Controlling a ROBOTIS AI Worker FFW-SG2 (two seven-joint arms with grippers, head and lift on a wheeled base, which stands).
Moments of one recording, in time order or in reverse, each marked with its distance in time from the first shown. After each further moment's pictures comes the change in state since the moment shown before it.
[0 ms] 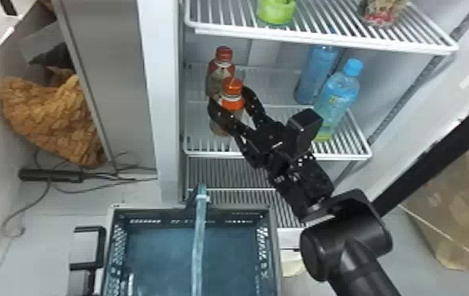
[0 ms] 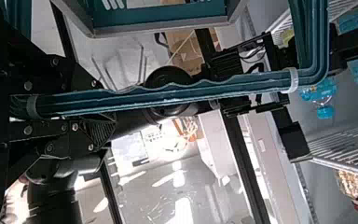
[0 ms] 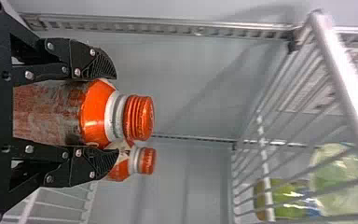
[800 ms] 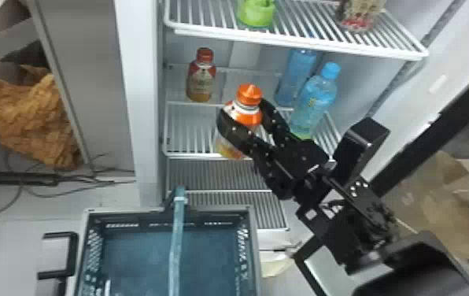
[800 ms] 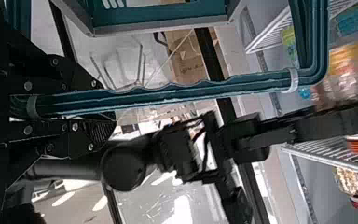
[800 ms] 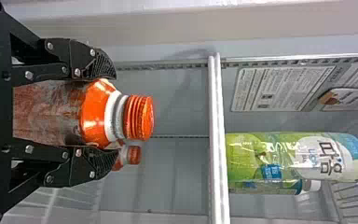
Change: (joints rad) left arm 0.006 0.002 0.003 0.000 0.008 -0.007 -0.003; right arm 0.414 -0.013 -0.216 -0.711 -0.042 0.443 0.074
